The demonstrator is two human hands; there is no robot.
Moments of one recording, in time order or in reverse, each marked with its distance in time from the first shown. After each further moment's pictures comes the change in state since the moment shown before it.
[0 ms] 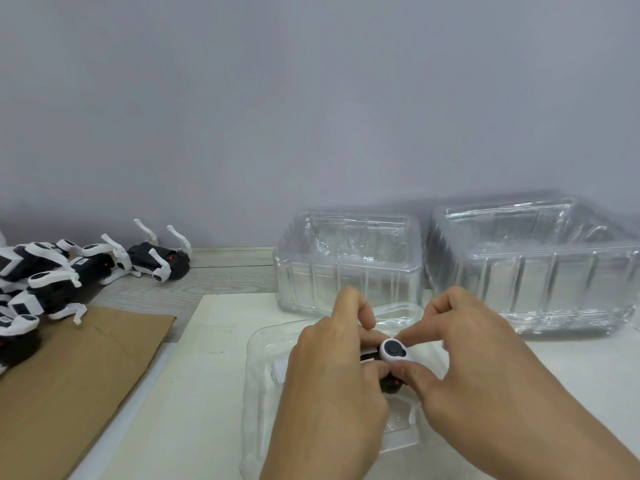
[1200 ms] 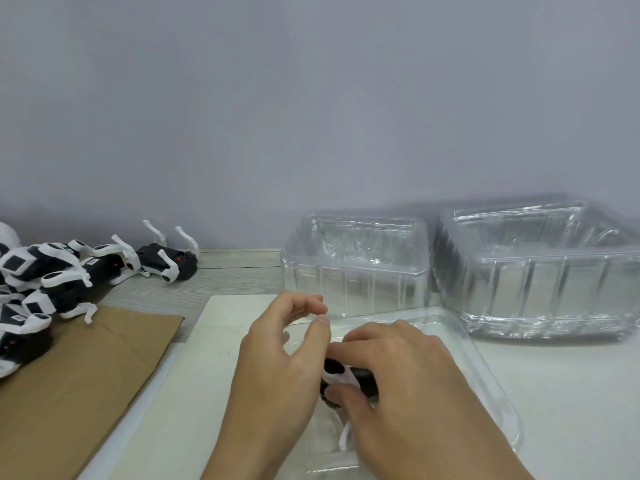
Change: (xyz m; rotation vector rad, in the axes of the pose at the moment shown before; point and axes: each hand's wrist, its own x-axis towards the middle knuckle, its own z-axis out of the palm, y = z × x) left_hand 0.008 -0.035 -0.022 -0.456 0.195 -0.056; right_hand 0.001 -0.043 0.027 0.021 0.023 -0.274
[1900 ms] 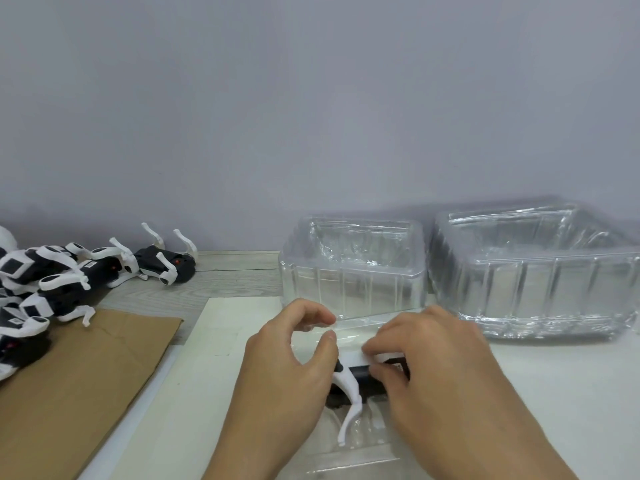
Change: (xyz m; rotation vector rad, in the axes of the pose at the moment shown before) left_hand 0.001 -0.007 -0.003 0.227 -0.097 0.049; right_hand -0.002 0.020 -0.010 -0.081 0.167 0.089
